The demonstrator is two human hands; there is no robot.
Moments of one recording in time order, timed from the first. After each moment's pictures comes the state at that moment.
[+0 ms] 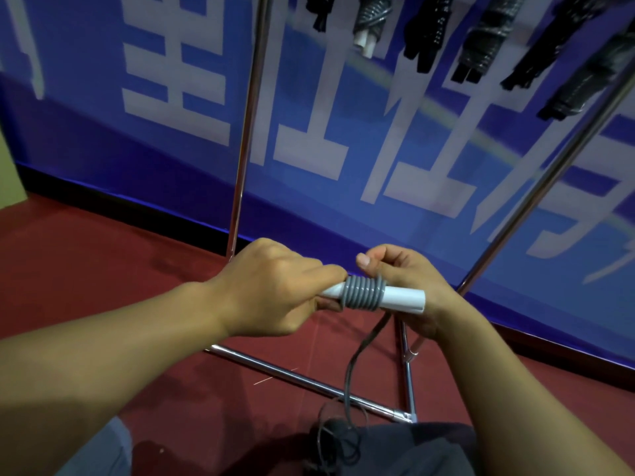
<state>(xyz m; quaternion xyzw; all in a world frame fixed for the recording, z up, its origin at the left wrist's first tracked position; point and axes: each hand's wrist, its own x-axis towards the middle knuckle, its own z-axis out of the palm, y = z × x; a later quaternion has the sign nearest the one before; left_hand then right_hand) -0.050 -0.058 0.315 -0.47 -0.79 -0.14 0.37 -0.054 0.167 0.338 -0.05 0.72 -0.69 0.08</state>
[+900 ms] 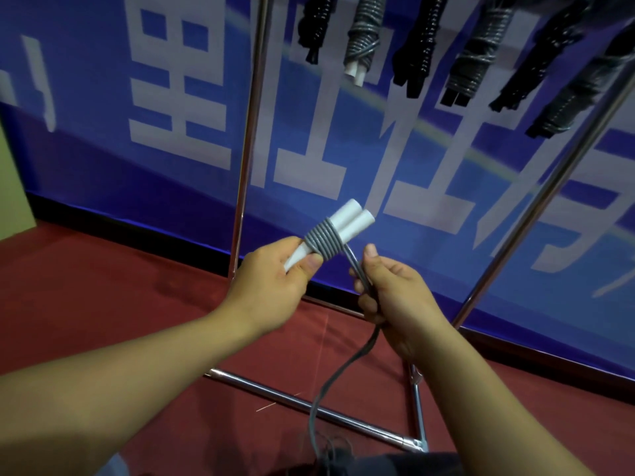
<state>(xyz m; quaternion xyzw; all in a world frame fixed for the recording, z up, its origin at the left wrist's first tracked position) -0.064 -0.041 0.314 -0.15 -0.80 -0.54 0.20 -0.055 0.145 0.340 0.00 0.71 -0.71 0.00</state>
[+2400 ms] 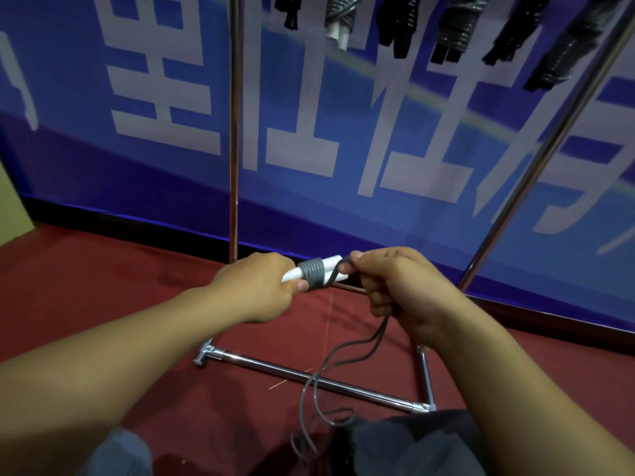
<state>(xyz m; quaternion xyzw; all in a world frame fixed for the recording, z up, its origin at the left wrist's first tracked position) -0.072 -0.050 0.309 -0.13 -0.97 -0.18 -0.03 -0.027 0.151 0.349 0.00 0.75 -0.65 0.09</state>
